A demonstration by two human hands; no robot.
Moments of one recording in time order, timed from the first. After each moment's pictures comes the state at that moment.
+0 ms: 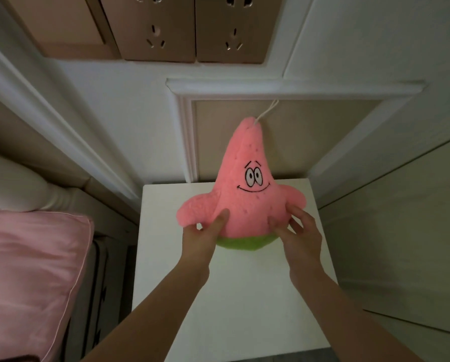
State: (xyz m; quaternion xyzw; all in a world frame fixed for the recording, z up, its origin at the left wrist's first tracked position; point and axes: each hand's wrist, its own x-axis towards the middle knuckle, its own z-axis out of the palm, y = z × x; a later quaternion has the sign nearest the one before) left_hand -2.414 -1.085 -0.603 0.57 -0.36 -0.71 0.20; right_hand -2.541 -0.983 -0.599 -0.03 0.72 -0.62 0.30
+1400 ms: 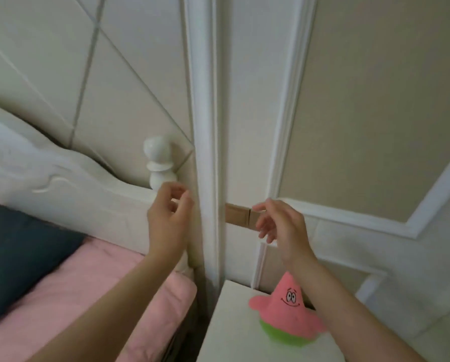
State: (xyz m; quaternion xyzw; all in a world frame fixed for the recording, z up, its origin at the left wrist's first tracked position) left_hand -2.252 -1.061 -0.165 0.45 -0.57 -0.31 0.61; right_hand -2.435 -1.016 -0.173 -0.45 0.54 -0.61 0.36
